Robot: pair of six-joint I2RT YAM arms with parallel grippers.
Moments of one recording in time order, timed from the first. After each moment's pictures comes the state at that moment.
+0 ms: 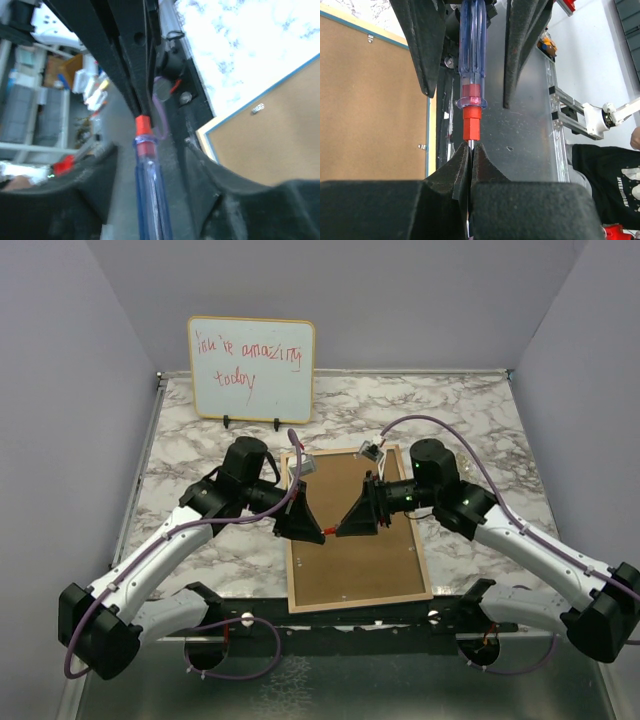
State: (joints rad) left arm -0.58 1.05 0.90 -0.46 1.15 -0.15; right arm 0.73 1.10 0.89 -0.18 -0.87 0.55
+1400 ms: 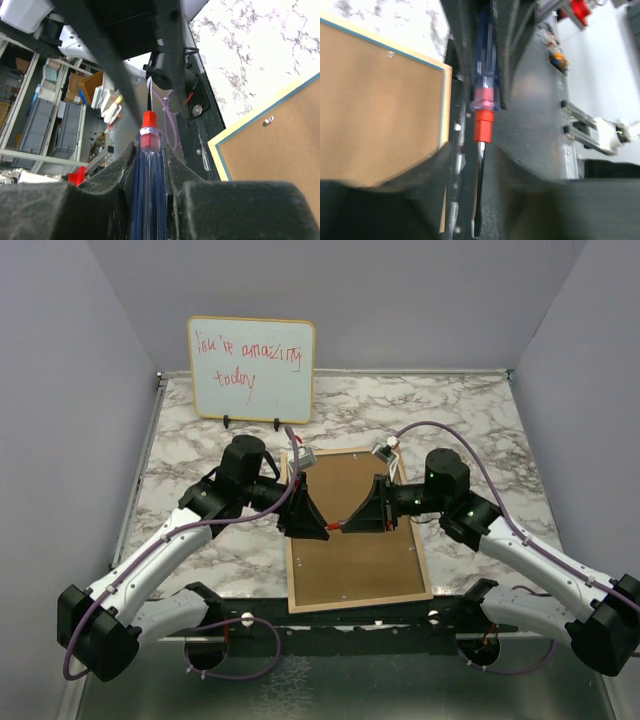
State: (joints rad) left arm -0.58 1.04 0.89 -0.36 1.10 -0.23; right arm 0.69 1.02 0.74 0.07 -0.90 0.71
